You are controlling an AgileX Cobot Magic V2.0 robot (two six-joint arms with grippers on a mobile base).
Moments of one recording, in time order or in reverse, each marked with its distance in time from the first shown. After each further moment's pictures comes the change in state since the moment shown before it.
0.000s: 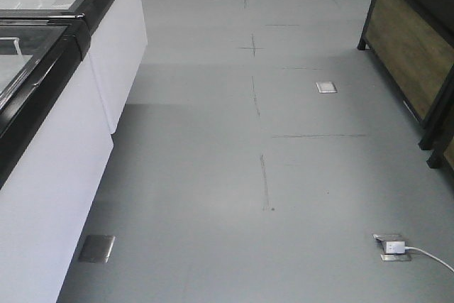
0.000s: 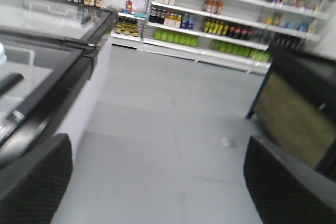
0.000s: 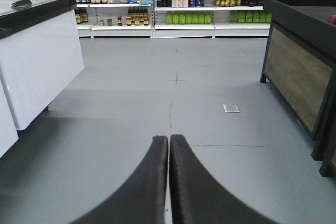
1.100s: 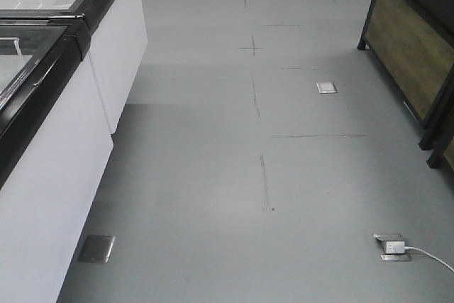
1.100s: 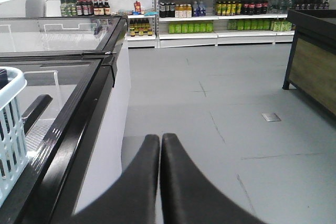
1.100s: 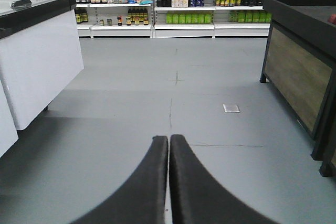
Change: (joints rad) left arm 0.000 -0.003 0.000 0.119 0.034 0.221; right arm 0.000 0.000 0.000 0.000 0.001 0.000
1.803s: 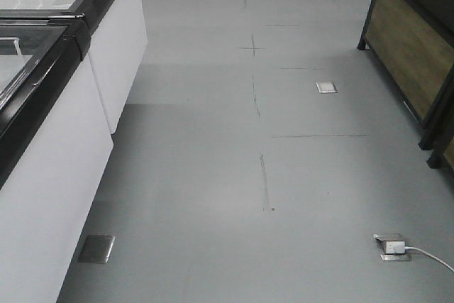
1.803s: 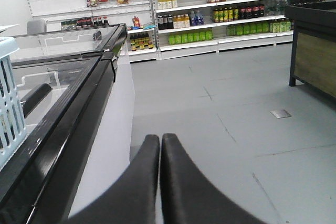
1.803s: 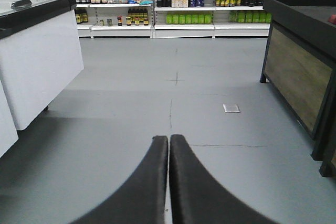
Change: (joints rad) left arm 0.000 -0.327 0.368 -0.004 -0.117 0.100; right arm 0.000 0.000 0.000 0.000 0.000 0.000
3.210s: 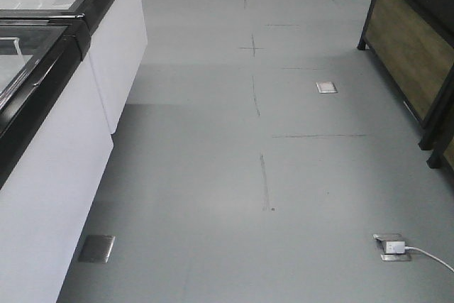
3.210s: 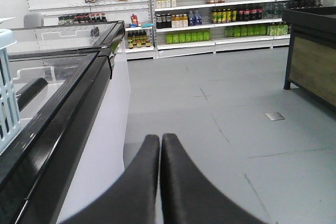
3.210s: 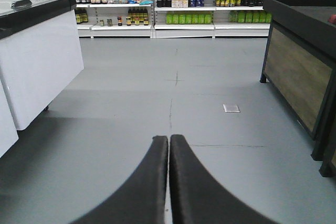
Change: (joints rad) left arm 0.000 0.000 0.000 -0.033 0.011 -0.009; right arm 0.000 0.000 0.000 0.000 0.000 0.000
